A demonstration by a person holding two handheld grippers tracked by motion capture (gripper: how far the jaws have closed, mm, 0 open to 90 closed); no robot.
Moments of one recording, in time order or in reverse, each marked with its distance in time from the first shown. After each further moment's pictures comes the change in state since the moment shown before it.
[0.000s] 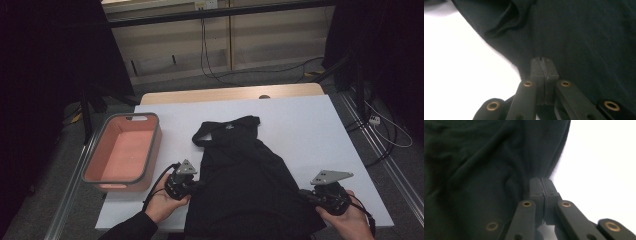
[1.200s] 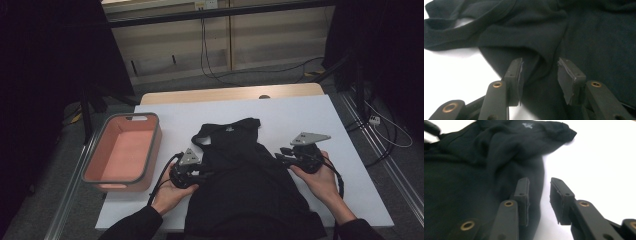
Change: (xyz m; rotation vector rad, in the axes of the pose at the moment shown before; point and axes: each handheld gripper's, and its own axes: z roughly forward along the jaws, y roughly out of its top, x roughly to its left) left arm 0.016 0.027 0.015 -0.143 0.045 0.032; right arm -0.030 0.095 0.044 -0.206 -0.036 -0.025
